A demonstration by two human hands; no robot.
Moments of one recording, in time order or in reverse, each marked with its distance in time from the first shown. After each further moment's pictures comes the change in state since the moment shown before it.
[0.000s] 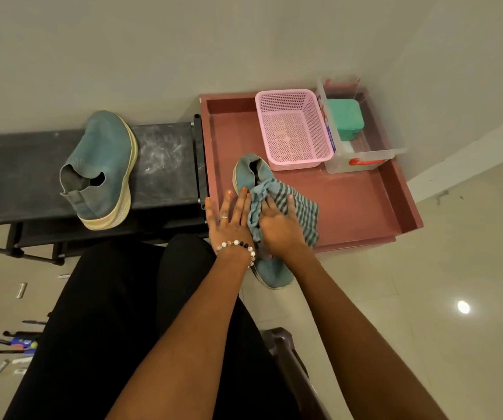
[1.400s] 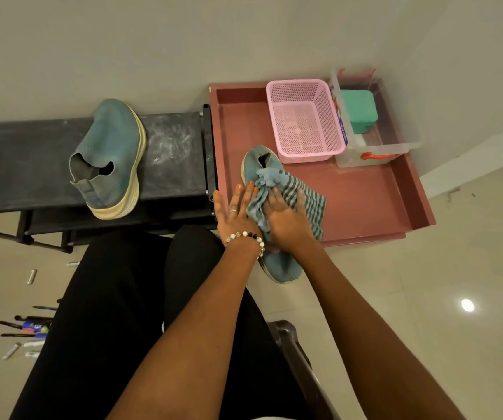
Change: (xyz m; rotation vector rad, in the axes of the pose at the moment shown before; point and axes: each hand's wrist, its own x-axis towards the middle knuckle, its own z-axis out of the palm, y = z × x) left_hand -0.001 0.002 -0.004 -0.006 -0.050 0.002; right_hand 0.004 -0.001 0.005 -0.002 -0.004 0.015
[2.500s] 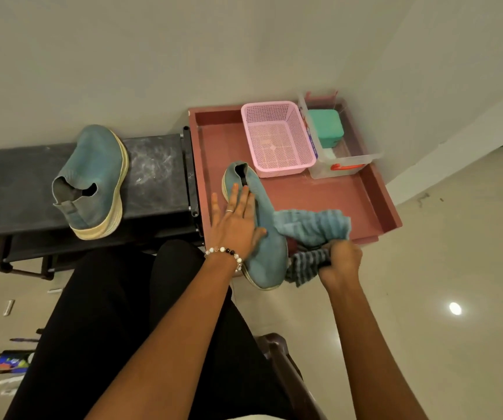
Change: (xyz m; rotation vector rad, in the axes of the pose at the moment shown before) left_hand -0.007 0.000 -0.023 -0.176 0.348 0.239; right_hand -0.101 0.046 -0.036 2.118 0.688 1.131
